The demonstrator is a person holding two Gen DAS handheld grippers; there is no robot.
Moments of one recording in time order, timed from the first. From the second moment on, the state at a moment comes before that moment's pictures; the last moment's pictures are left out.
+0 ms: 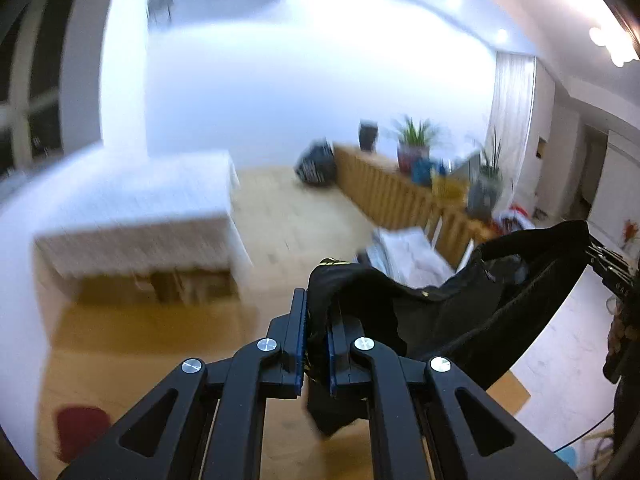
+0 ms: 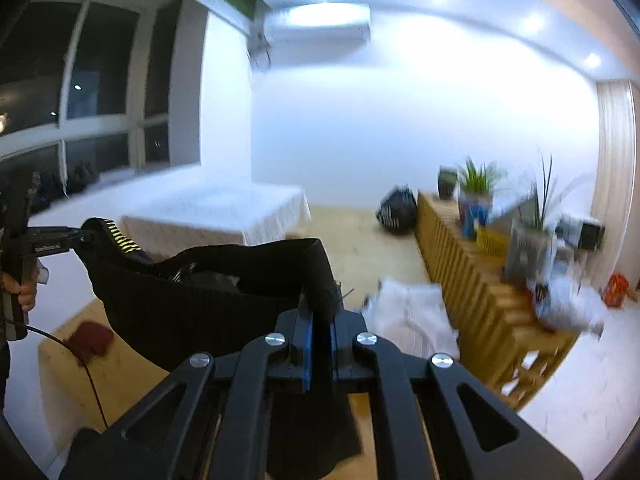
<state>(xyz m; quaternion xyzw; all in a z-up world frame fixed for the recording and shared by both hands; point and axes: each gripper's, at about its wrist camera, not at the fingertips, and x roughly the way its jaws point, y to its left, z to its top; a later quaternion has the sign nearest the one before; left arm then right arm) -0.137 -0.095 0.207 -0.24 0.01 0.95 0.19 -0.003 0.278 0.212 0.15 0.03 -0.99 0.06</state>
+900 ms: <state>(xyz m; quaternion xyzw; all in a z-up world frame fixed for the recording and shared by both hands) -0.388 -0.110 -0.039 -0.45 0.09 0.89 0.01 -0.348 0.217 -0.039 0.43 0.03 -0.90 0.02</state>
